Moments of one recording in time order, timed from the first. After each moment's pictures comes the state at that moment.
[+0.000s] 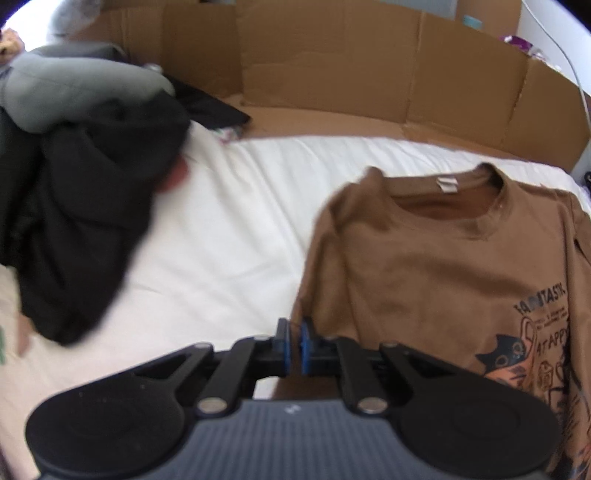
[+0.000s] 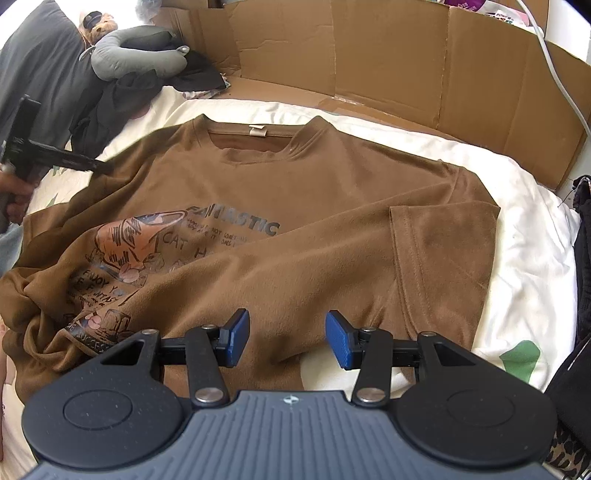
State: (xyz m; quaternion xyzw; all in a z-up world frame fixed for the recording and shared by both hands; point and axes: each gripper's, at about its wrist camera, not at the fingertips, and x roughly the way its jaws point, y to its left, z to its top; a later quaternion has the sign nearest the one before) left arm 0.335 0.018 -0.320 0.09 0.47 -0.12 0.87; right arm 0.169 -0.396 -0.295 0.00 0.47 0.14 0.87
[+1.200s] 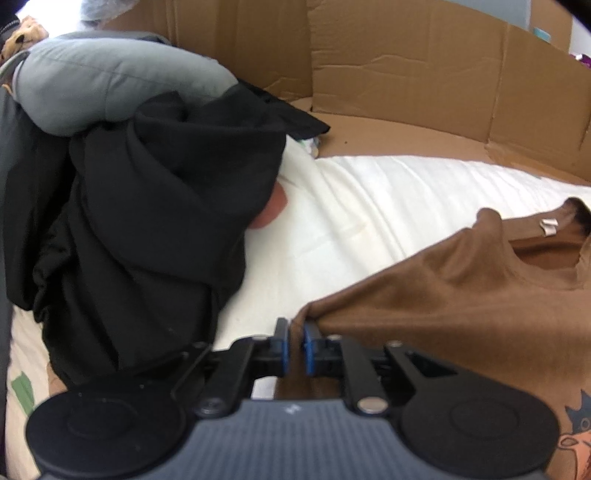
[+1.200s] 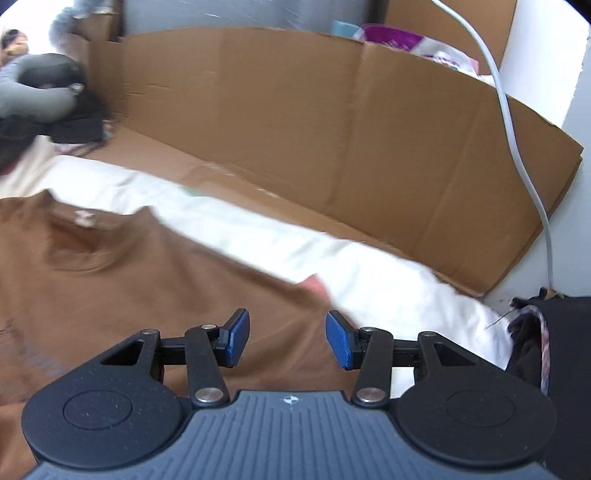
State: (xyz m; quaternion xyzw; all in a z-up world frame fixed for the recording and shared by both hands) left arm 0.413 0.060 -0.351 0.10 0.46 -0.07 0.88; right arm 0.313 -0.463 -0.318 -0.08 0.40 0.01 0.91
